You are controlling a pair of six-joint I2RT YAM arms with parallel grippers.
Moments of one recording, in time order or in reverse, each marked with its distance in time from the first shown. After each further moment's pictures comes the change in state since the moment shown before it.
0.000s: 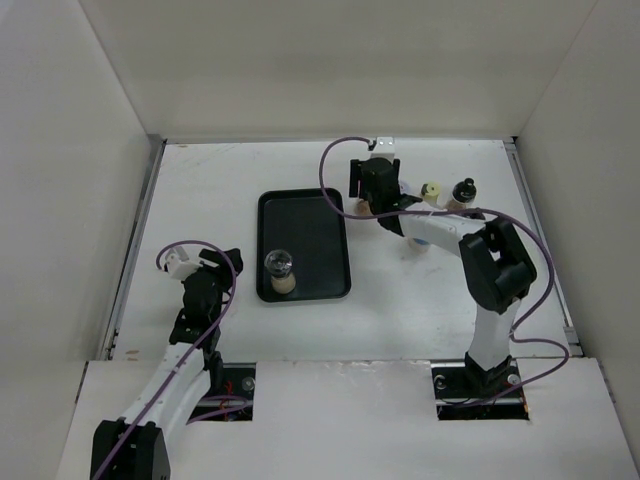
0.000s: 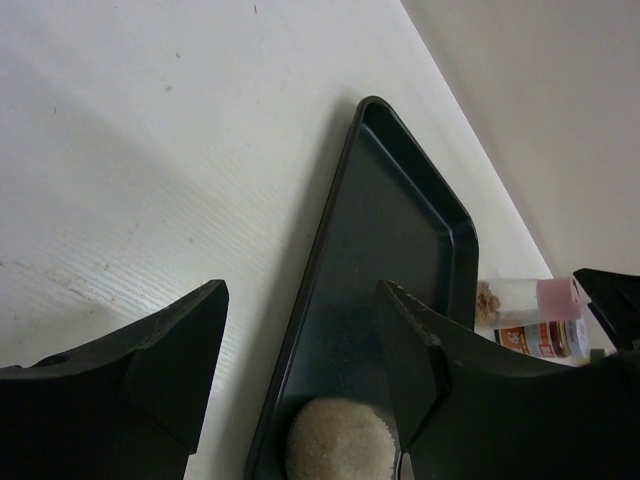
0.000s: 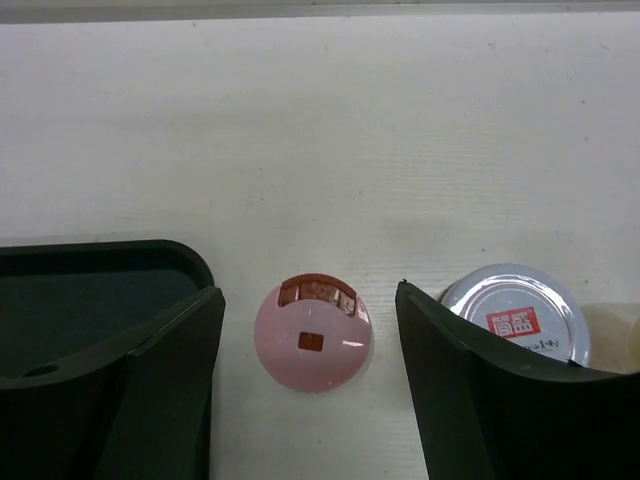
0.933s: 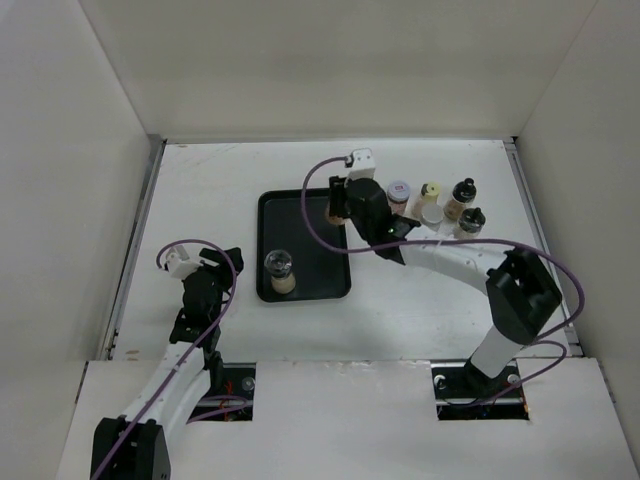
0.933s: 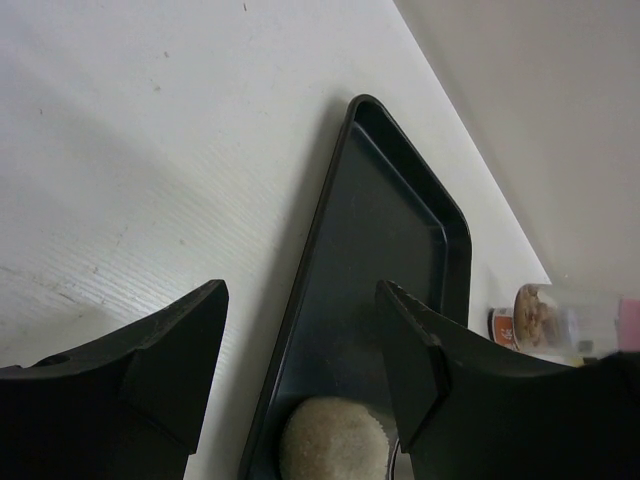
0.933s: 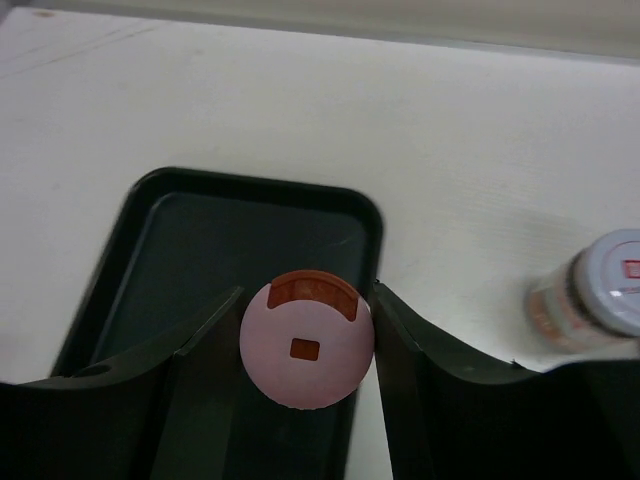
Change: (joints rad) left arm 0.005 0.015 0.000 0.024 0.020 0.000; right arm 0.192 -0.200 -0.104 0.018 -0.026 -0.001
